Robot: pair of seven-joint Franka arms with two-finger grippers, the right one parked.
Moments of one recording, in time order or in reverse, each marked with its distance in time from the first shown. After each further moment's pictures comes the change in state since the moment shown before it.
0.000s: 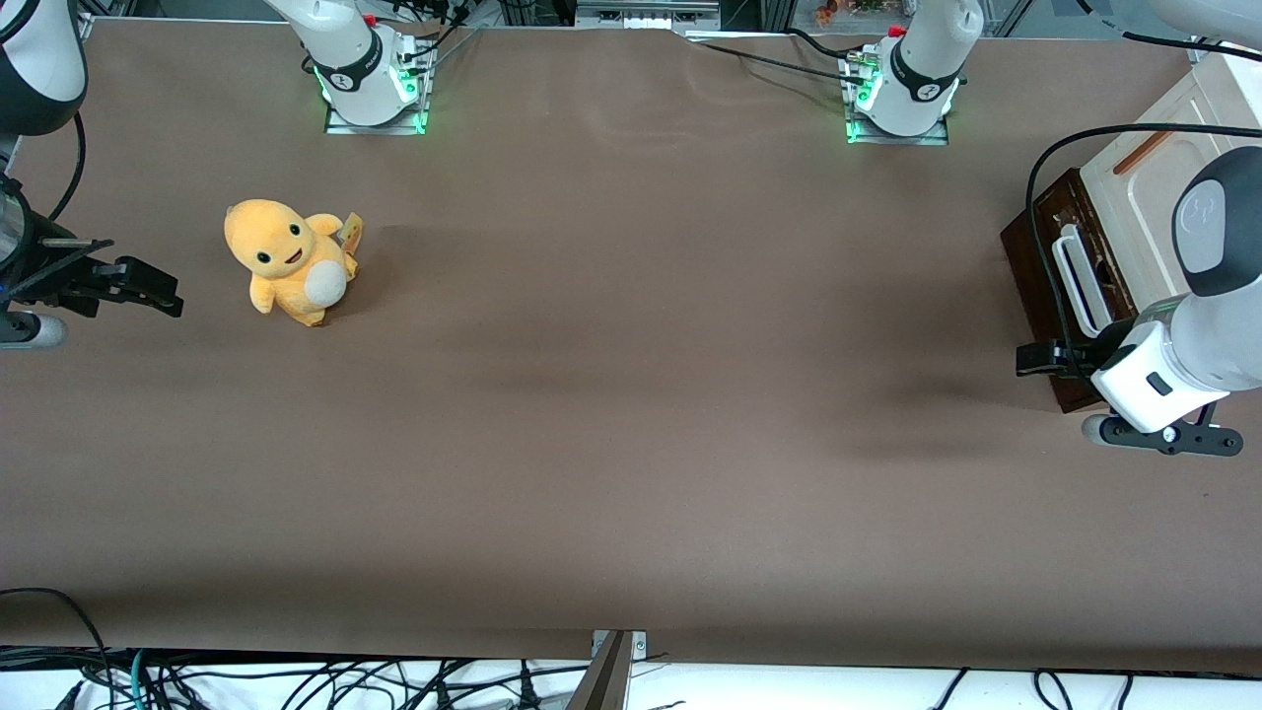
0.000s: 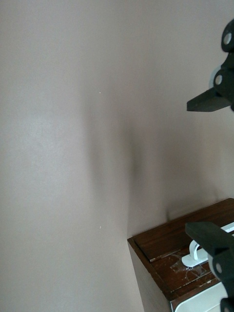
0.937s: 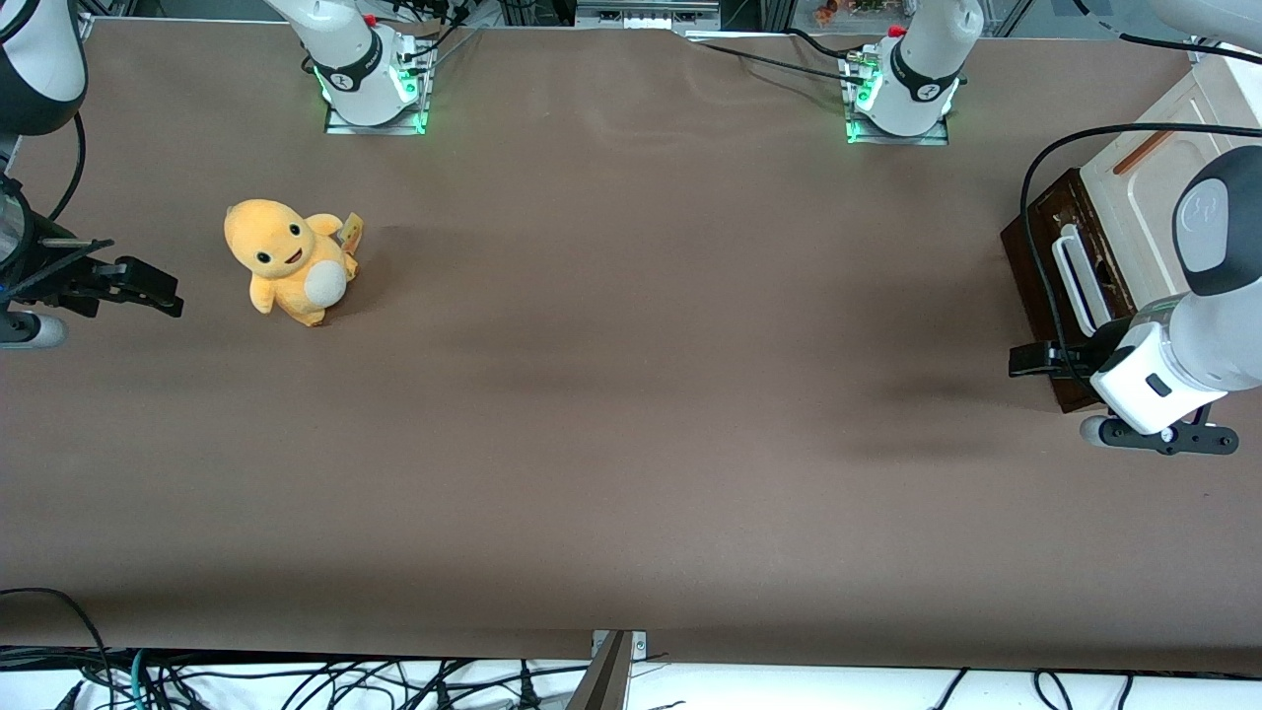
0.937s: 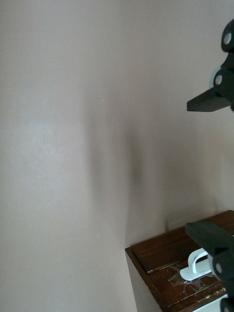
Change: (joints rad) arm -0.004 0.000 -0.001 -0.001 -0.020 -0.004 -0.048
